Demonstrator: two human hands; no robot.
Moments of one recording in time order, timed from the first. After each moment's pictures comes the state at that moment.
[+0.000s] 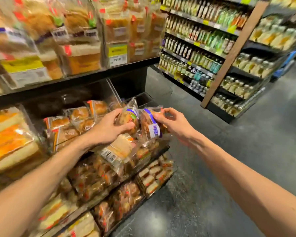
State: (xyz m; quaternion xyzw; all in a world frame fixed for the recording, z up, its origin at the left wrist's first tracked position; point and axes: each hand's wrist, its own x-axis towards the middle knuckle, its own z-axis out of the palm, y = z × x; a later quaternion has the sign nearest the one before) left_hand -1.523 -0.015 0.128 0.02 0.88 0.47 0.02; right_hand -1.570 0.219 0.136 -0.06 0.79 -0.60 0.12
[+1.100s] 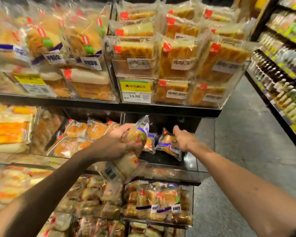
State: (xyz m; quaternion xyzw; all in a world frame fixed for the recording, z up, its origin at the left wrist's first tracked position) left_hand -1.709 0.017 0.132 -0.29 0.86 0.41 -0.05; right_hand -1.960 0.116 0.045 -0.45 0.87 -0.01 0.21
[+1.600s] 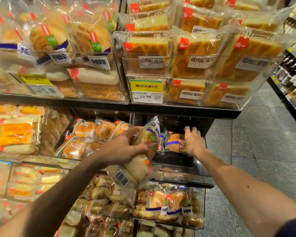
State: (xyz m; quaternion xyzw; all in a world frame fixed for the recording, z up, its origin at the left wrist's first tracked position) left_hand -1.706 0.006 0.122 -0.36 0.81 0.47 -0.01; right_hand -1.968 0.094 -0.011 -0.40 0.90 -0.06 0.14
